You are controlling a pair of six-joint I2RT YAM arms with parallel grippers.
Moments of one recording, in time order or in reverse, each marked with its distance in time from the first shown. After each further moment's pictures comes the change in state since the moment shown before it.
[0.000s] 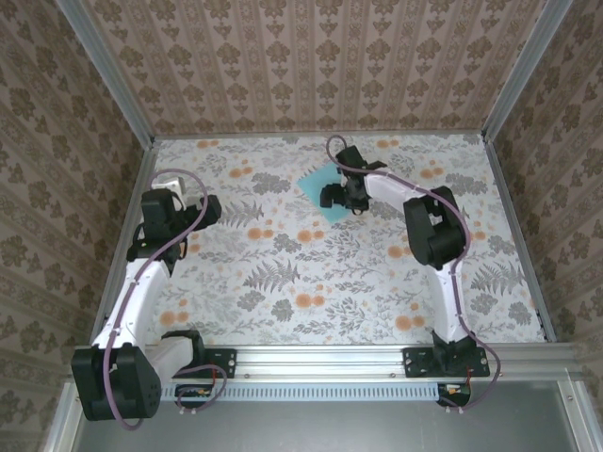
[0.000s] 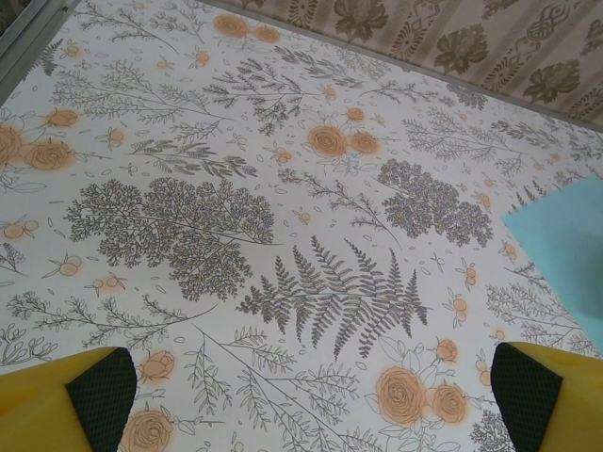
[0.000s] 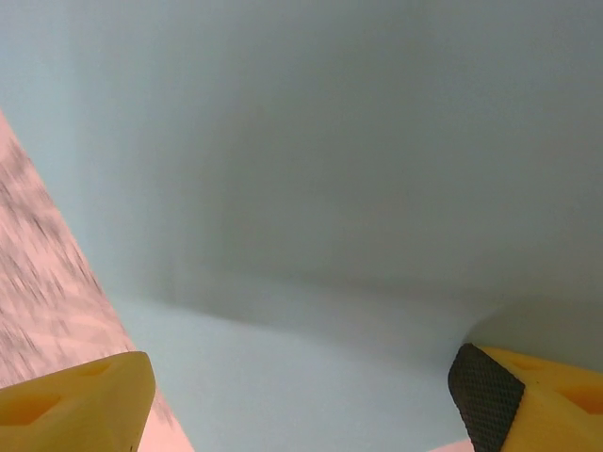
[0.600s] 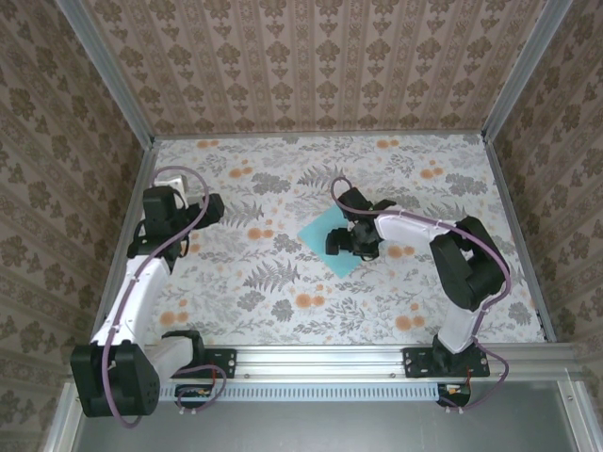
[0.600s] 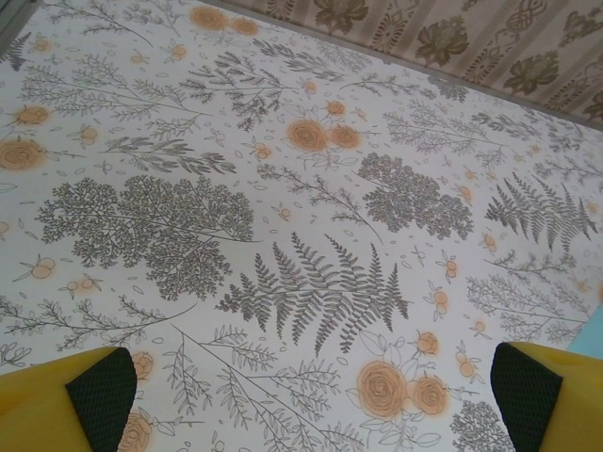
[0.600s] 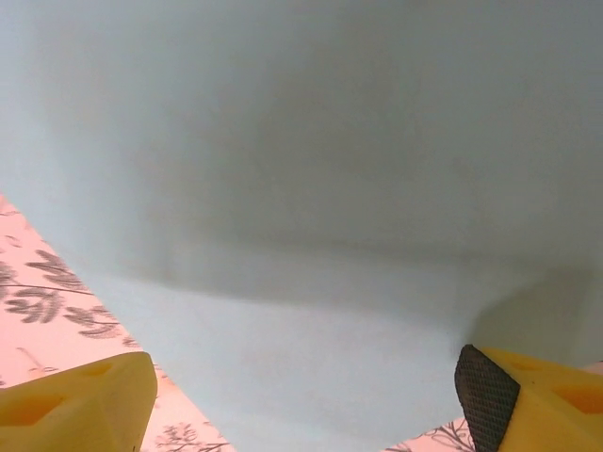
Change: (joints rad) left arm -0.015 0.021 0.033 -0.026 0.032 -0.005; right arm 0.151 -0.390 -0.478 -0.018 -0.010 0.170
